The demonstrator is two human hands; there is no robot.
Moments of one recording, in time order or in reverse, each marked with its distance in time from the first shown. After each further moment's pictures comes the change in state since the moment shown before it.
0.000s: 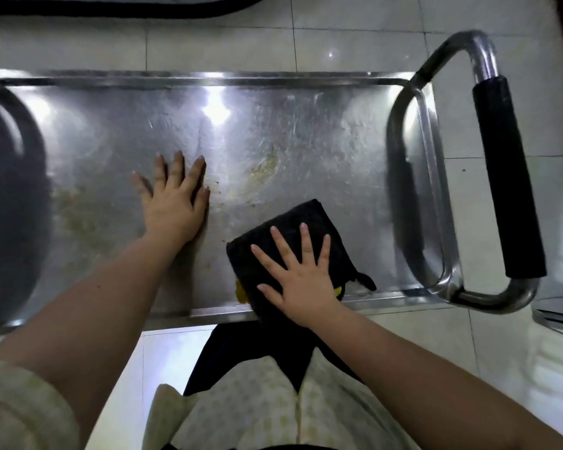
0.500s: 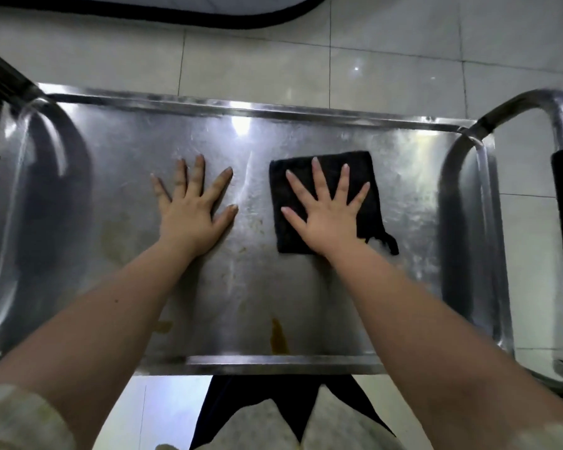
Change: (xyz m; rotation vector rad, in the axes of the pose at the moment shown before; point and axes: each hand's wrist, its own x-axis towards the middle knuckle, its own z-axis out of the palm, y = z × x) left_hand 0.050 -0.051 -0.006 0.044 0.007 0.069; right_hand 0.193 0.029 -0.043 0.059 -0.060 0.221
